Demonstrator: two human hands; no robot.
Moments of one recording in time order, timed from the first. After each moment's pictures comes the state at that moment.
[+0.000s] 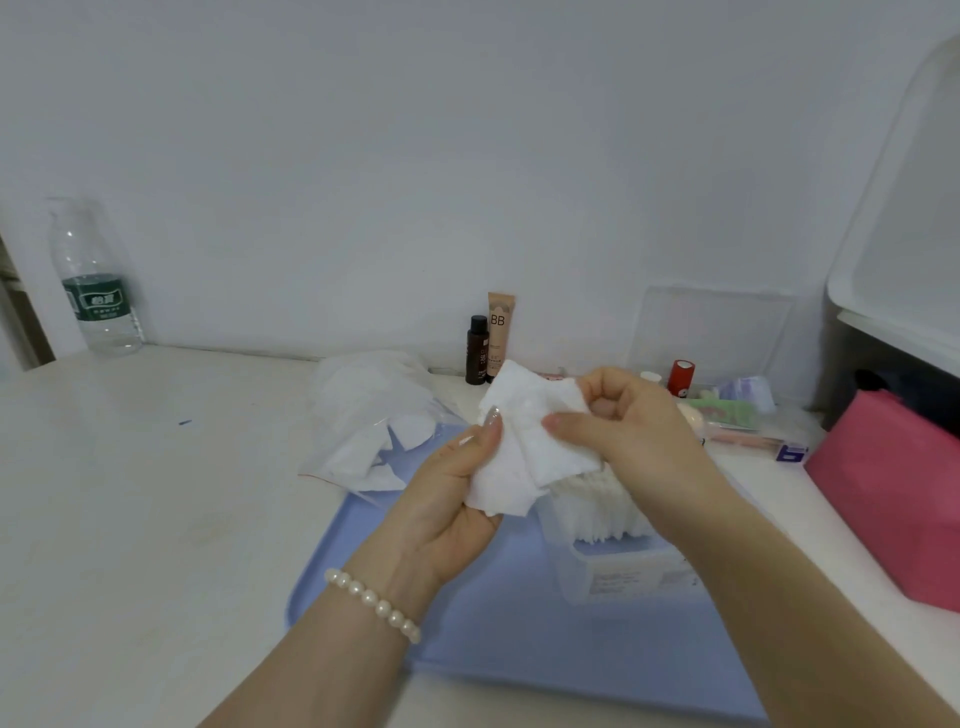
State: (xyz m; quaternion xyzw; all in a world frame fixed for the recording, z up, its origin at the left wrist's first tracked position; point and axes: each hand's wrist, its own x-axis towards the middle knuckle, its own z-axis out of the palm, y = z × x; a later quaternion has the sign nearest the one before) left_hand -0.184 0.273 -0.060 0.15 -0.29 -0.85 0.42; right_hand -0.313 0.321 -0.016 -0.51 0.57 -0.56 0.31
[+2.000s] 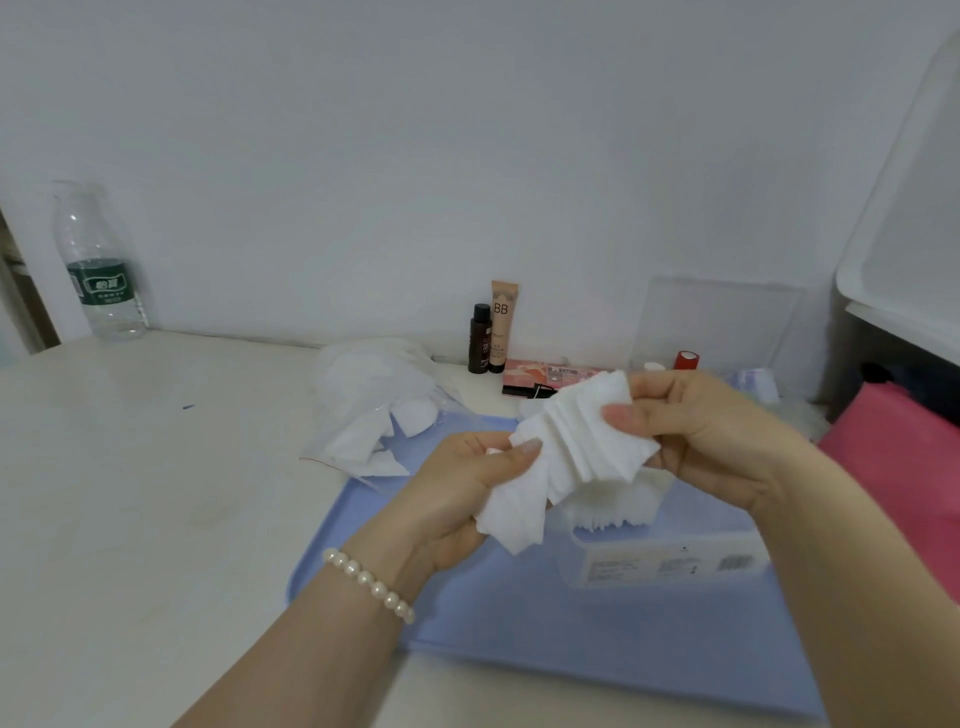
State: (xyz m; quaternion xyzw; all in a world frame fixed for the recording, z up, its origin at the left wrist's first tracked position) left_hand -0.183 0.271 -0.070 0.29 -0.45 -0.76 0.36; right_hand -0.367 0.323 -0.010 -0.47 0.50 -0.51 0.52
